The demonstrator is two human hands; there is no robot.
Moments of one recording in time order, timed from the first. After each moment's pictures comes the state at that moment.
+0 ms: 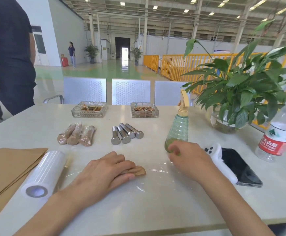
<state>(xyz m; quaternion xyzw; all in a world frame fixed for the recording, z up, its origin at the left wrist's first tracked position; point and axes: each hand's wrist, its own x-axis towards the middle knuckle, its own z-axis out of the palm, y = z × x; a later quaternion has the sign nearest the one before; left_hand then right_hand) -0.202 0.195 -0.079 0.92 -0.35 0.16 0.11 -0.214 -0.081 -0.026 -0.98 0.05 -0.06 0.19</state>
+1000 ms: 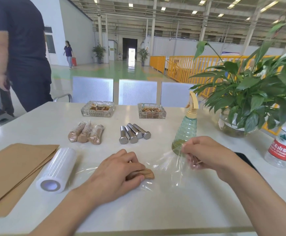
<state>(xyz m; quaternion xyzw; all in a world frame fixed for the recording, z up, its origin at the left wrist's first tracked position) -0.206 0.181 -0.081 0.91 -0.35 0.18 0.14 -0.228 -0.090 0.013 -0.84 0.08 0.05 0.53</state>
